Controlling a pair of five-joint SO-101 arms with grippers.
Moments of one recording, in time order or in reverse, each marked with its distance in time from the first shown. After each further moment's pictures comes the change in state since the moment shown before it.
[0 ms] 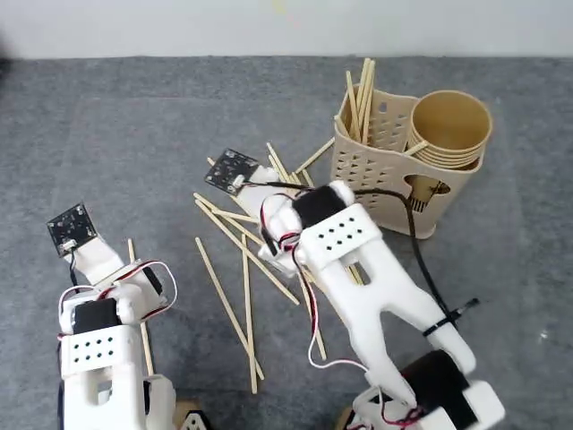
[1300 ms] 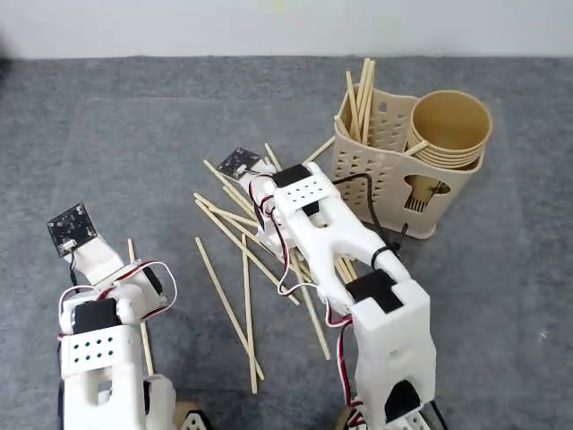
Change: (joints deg) left arm 0.0 0.0 0.0 0.0 0.0; right arm 5.2 36.8 -19.3 -5.6 -3.8
